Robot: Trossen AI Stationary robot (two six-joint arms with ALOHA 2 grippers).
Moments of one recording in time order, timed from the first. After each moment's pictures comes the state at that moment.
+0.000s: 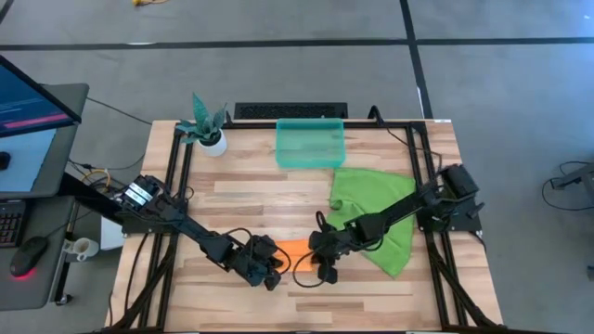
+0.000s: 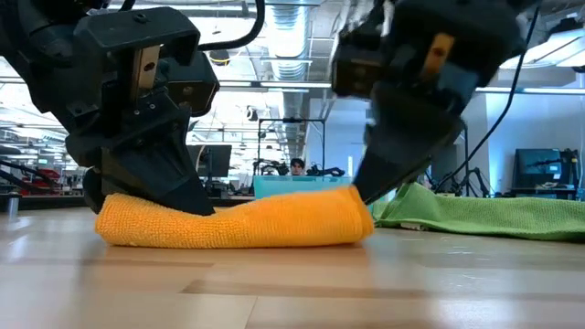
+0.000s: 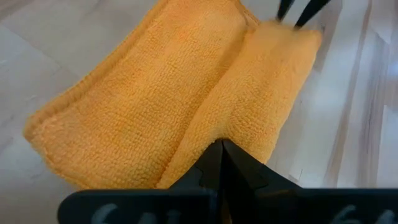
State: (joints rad) left arm -0.56 1.88 0.84 0.07 -0.38 -1.14; right arm 0.37 1.84 0.98 -0.02 -0.03 0.52
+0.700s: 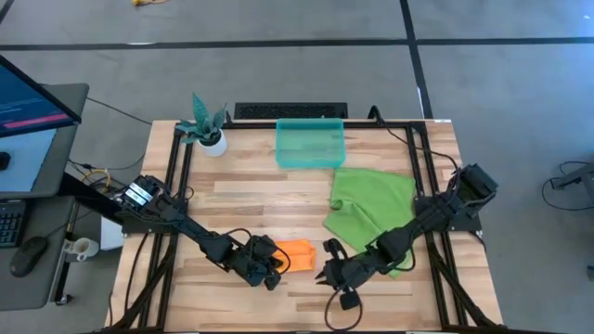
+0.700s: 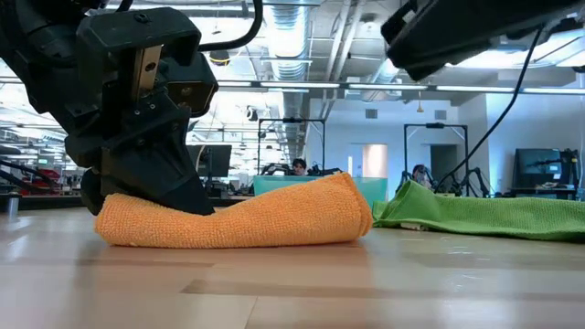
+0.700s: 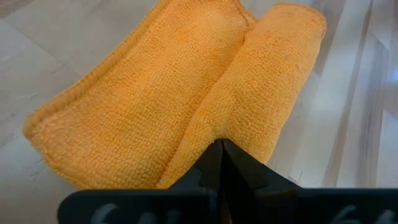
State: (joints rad) left arm -0.56 1.88 0.84 0.08 -0.40 -1.15; right arm 0.60 1.72 0.99 0.06 0.21 0.16
